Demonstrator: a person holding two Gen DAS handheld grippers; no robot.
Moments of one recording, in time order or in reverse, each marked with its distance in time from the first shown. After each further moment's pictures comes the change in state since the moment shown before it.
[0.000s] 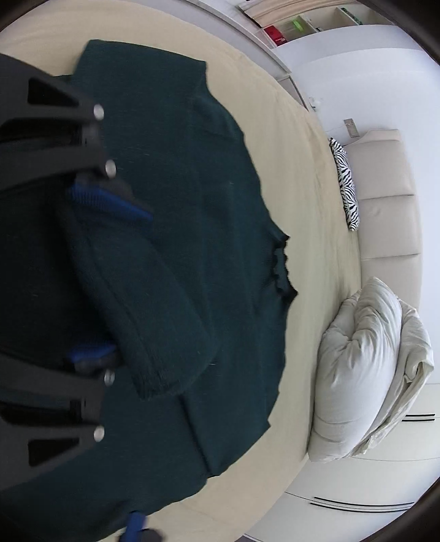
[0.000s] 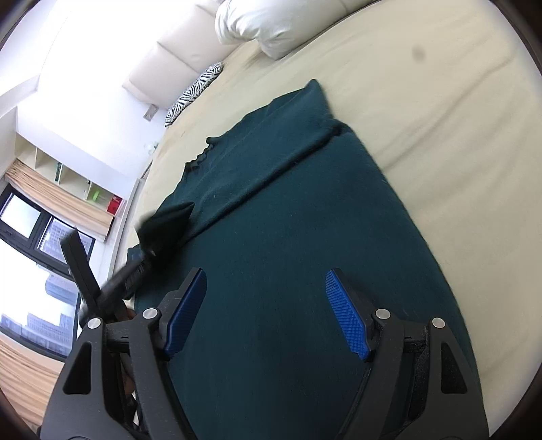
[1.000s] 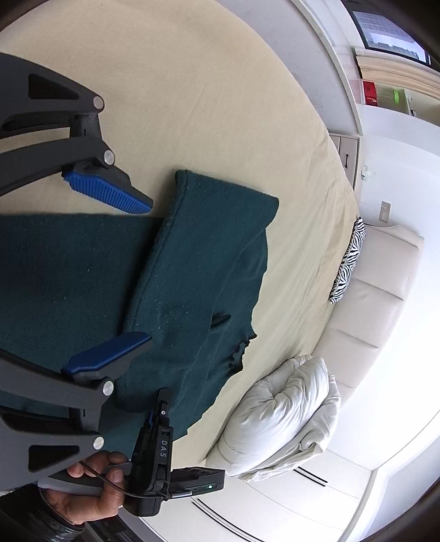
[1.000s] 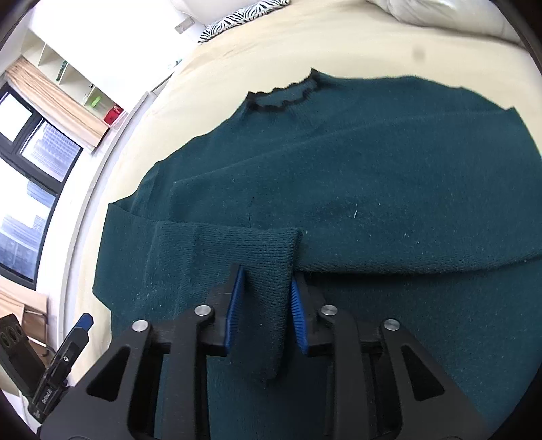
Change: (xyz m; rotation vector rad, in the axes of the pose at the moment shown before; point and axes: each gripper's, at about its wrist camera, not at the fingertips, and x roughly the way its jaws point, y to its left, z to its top) left arm -0.084 0.144 -0.066 -0.451 -0.097 -0.093; right arm 0.175 0.146 0.033 -0.302 0.235 -0.102
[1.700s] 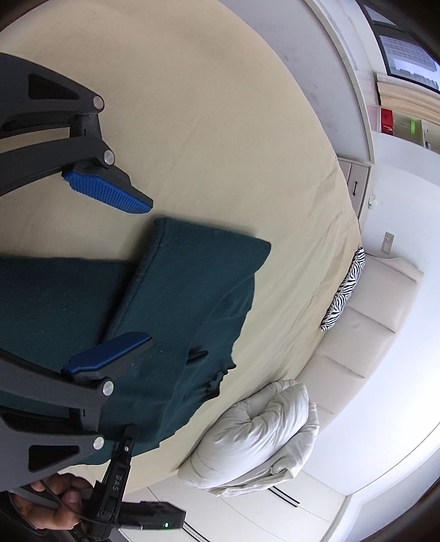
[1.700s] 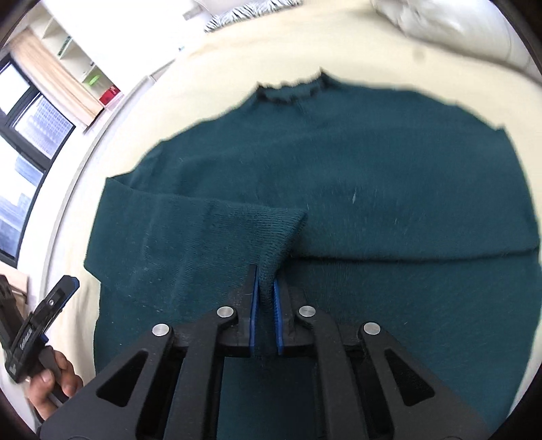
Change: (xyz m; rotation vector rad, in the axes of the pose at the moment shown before) left arm 0.004 0.037 0.017 -0.115 -0.009 0.039; right arm -0.031 0.024 -0.013 -0.126 -0.019 -0.083
